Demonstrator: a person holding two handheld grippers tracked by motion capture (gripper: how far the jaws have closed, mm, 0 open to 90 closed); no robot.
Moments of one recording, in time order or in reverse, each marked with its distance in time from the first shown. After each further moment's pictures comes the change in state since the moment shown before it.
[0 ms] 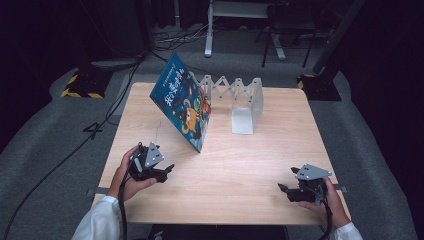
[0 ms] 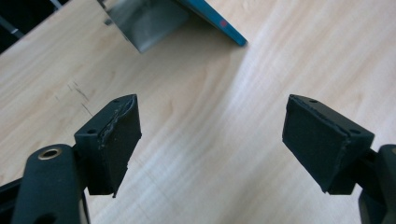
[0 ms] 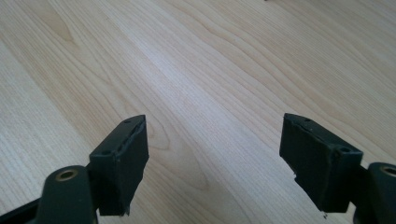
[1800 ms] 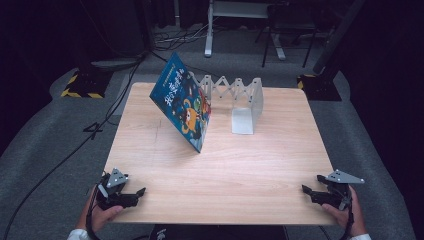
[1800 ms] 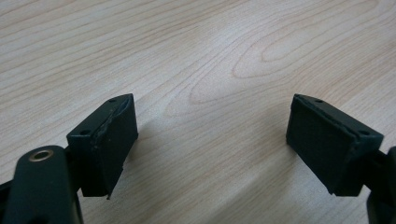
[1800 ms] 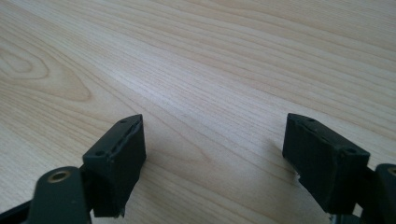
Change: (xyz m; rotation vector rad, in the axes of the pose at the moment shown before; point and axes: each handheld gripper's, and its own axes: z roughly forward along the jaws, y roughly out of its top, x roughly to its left) left arm 0.006 -0.114 -0.025 0.068 -0.006 -0.354; right arm -0.050 -0.081 -0.013 -0.019 -0.074 0.316
